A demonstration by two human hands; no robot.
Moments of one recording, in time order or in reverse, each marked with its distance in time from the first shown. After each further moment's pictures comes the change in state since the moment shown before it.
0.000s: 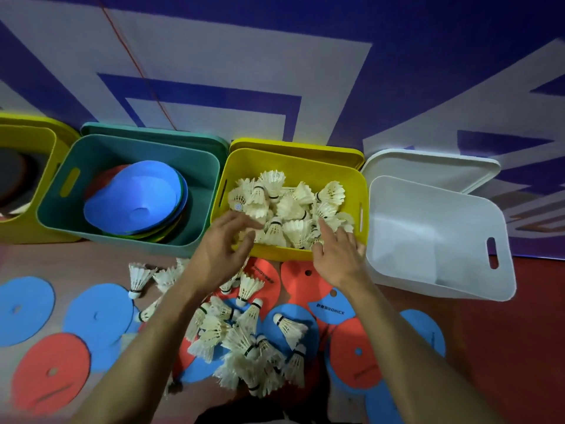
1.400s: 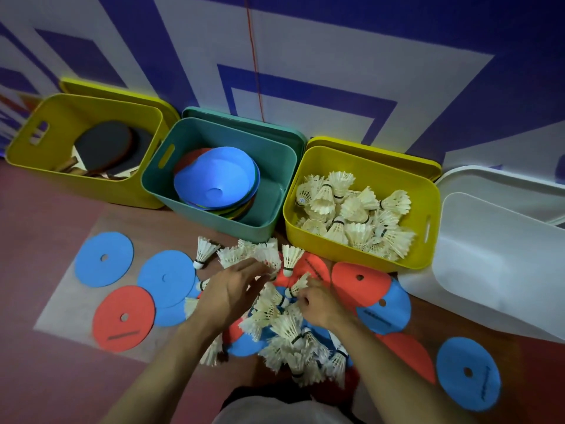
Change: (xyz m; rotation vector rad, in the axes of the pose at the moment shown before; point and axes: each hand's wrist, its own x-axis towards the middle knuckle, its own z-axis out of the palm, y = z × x) left_hand -0.127 -0.053 -0.024 0.261 0.039 -0.055; right_hand -0.050 -0.074 0.131 0.016 -0.431 -0.398
